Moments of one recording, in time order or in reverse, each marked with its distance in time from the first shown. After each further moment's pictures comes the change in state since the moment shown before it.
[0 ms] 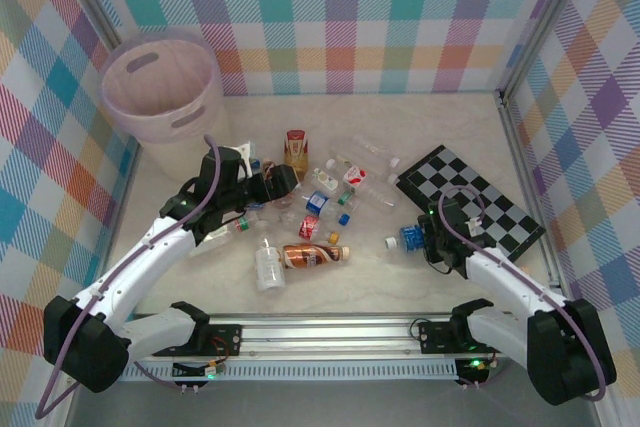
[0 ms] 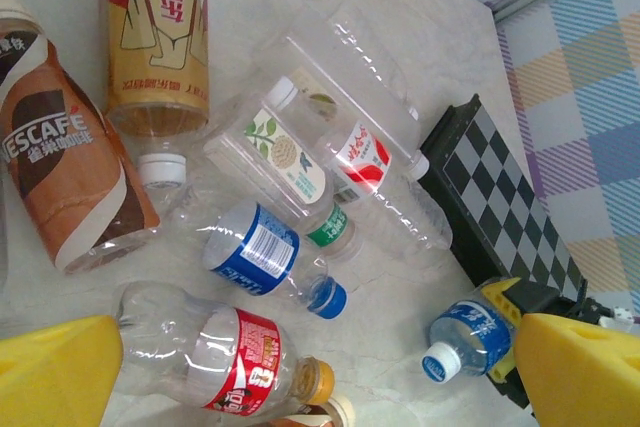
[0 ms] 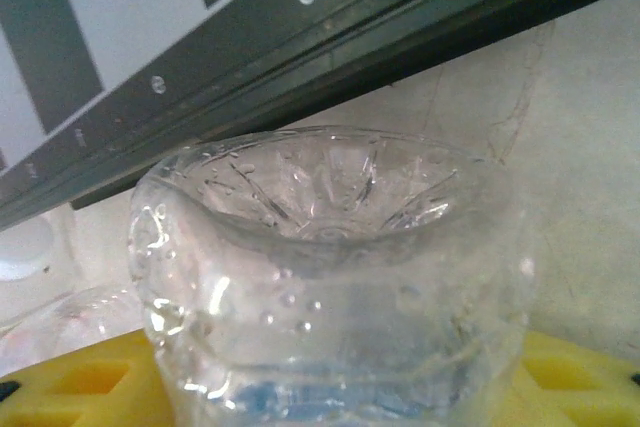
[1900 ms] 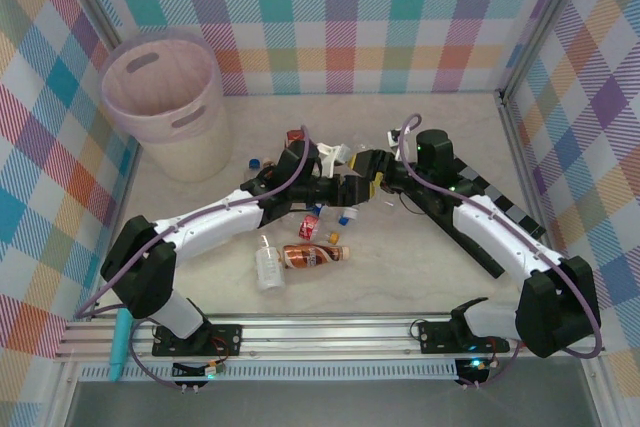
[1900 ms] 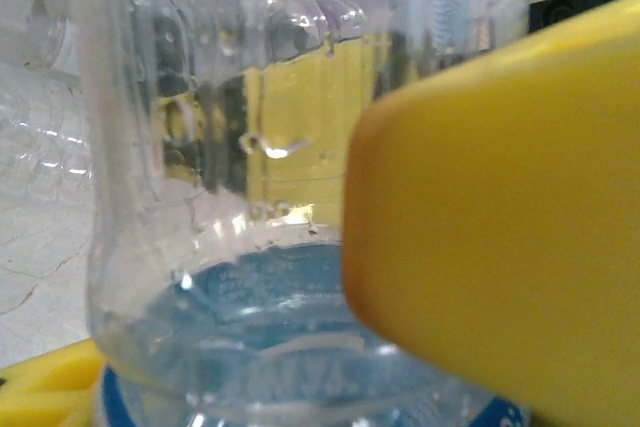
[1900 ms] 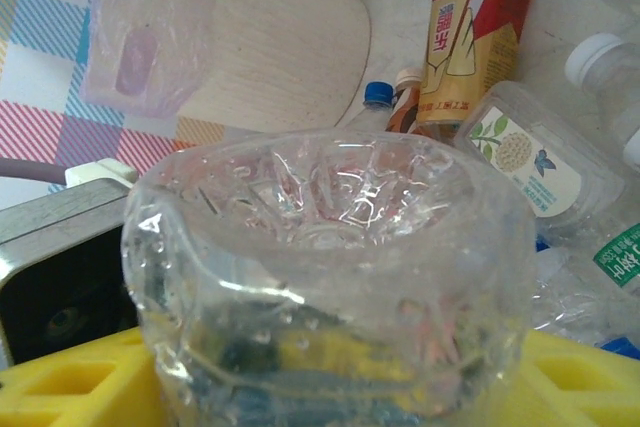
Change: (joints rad) left arm -0.294 0.453 0.194 0.394 0.311 -0.055; right arm 0.094 0.260 0.510 0.256 -0.768 -0.715
